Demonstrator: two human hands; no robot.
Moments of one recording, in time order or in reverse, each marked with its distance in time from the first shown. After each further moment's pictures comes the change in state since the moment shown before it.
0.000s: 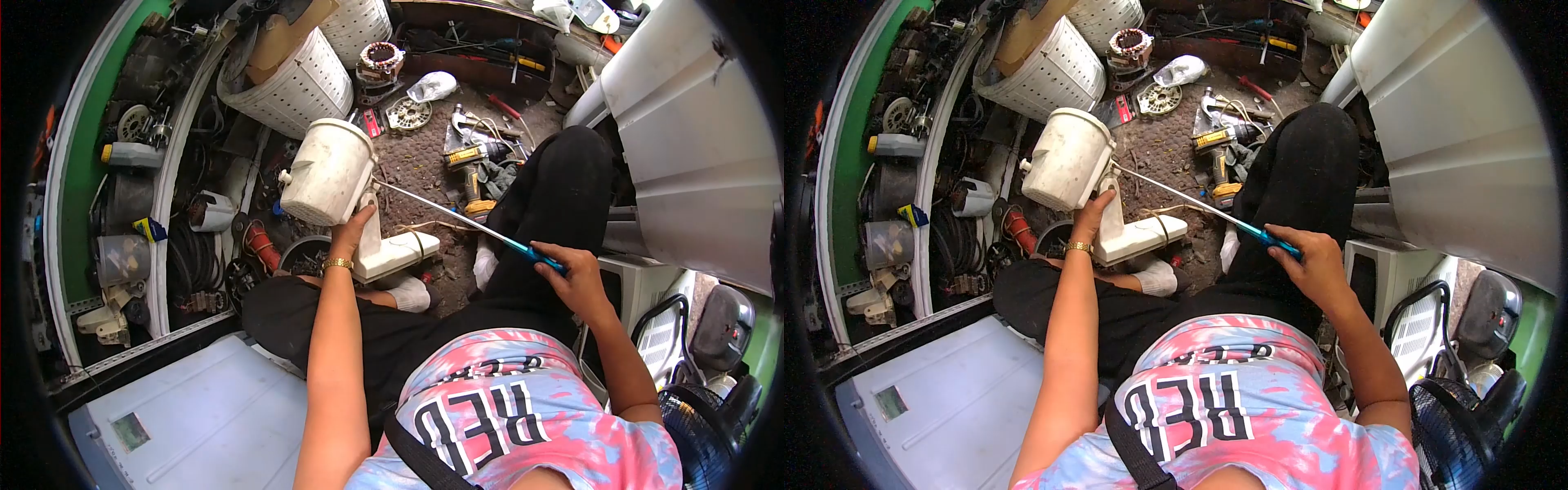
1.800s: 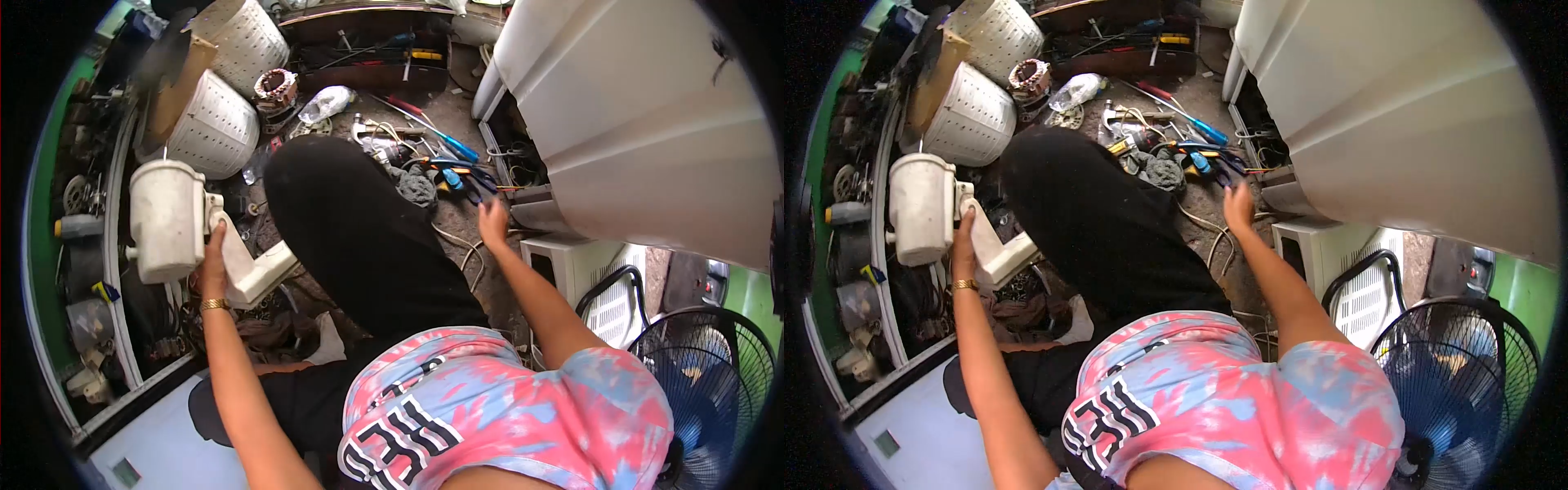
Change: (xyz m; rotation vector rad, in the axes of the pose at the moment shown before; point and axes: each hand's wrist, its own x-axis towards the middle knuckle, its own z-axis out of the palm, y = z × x) left_hand 0.004 0.091 -0.054 -0.040 0.148 0.013; right_hand 0.065 0.305 0.092 -0.091 0.501 0.545
